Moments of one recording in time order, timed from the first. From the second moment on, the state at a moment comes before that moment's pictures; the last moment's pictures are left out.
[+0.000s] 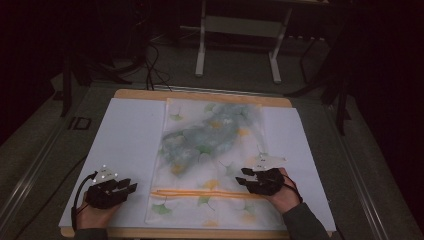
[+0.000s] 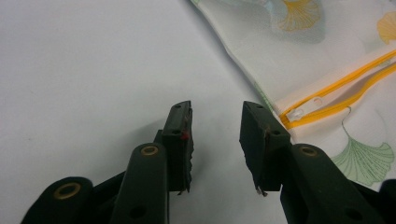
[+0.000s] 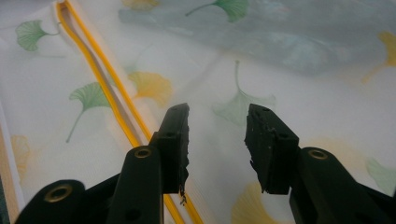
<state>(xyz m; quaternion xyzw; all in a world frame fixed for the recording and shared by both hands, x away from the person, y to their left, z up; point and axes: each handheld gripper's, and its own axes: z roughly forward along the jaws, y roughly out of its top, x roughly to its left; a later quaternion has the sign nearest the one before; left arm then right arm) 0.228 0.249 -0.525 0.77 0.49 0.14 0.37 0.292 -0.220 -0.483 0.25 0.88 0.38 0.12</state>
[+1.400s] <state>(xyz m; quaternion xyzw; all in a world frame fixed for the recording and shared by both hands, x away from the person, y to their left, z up) 0.227 0.251 -0.522 0.78 0.48 0.14 0.37 0.306 -0.145 -0.473 0.18 0.90 0.38 0.10</state>
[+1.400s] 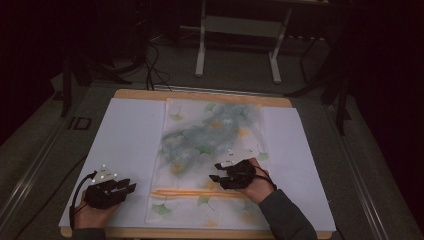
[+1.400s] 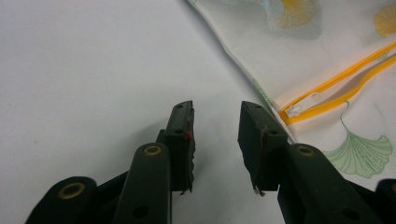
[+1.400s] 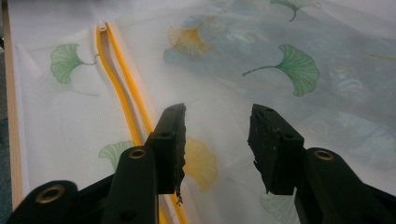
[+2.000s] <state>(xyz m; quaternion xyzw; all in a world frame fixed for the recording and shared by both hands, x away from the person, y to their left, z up) 0.227 0.251 -0.522 0.79 0.48 0.13 0.37 0.308 -0.117 -0.475 0.15 0.91 0.38 0.09</state>
